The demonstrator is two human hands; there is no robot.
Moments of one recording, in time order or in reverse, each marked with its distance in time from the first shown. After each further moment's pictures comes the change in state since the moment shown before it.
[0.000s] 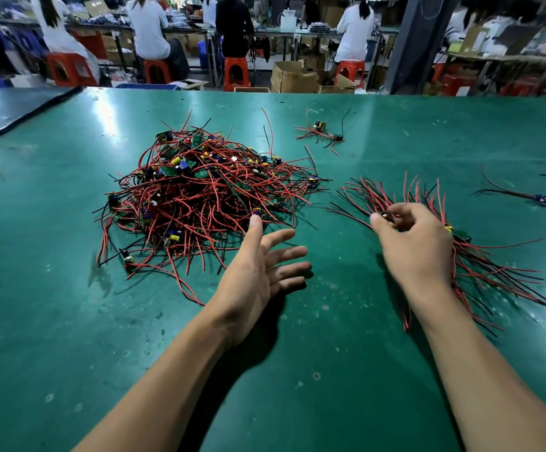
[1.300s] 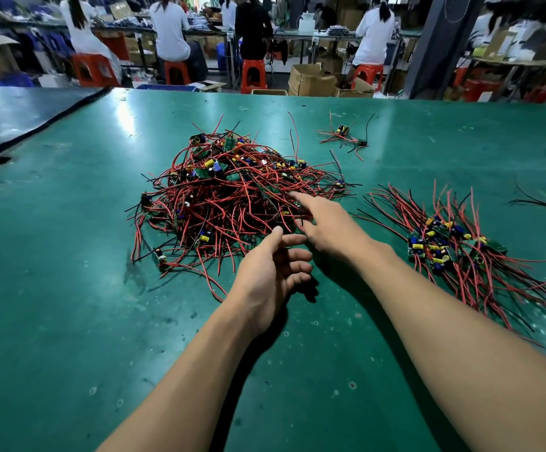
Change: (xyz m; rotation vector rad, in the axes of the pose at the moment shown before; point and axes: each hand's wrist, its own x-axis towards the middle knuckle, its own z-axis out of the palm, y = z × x) left_hand 0.010 0.013 -0.017 -0.195 0.121 -0.030; right_hand 0.008 -0.062 0.115 -0.369 -0.736 -0.493
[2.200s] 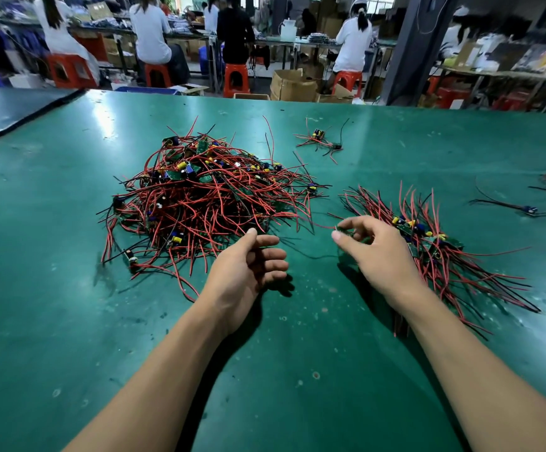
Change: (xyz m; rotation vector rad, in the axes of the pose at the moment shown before) left_hand -0.005 -0.005 0.007 0.010 0.013 0.067; right_hand -0.097 0.054 -0.034 0.498 0.396 0.265
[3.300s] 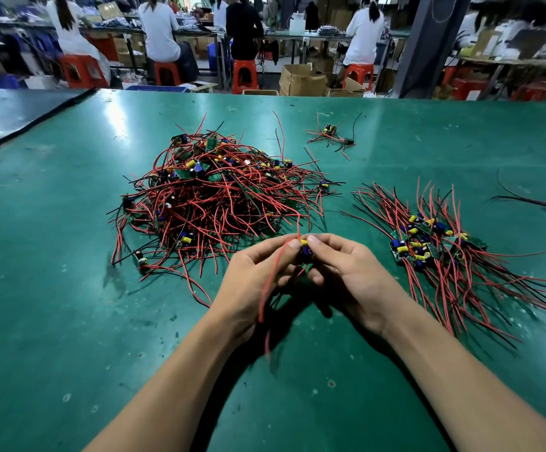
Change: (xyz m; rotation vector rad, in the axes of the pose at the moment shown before) left_hand 0.002 -0.012 -0.010 0.127 -0.112 0.093; right_hand -0.034 -0.032 0.042 0.882 -0.493 0.336
